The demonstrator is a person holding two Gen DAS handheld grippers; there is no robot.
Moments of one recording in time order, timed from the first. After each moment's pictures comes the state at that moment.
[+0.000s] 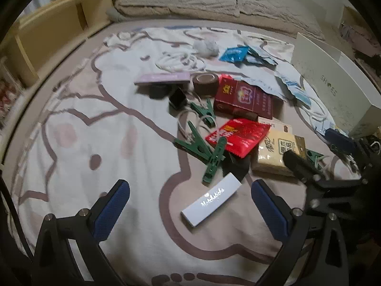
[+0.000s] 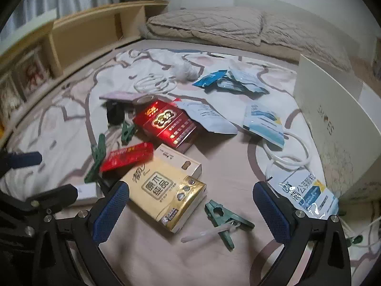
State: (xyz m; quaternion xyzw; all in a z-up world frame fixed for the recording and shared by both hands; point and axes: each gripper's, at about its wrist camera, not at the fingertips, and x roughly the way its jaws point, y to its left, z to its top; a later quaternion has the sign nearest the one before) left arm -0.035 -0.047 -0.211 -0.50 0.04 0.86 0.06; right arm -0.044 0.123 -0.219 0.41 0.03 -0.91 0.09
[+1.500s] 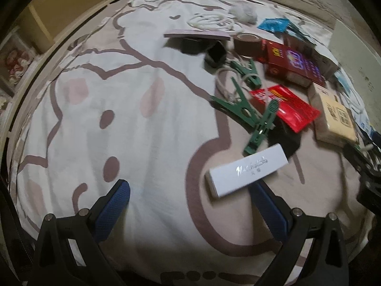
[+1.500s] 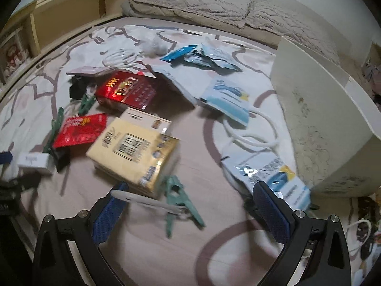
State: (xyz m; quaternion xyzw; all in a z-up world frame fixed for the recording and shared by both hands) left arm -0.038 -0.078 -0.252 -0.56 0.04 0.83 -0.02; right arm -0.050 0.161 -0.231 0.46 0.08 -0.88 0.03
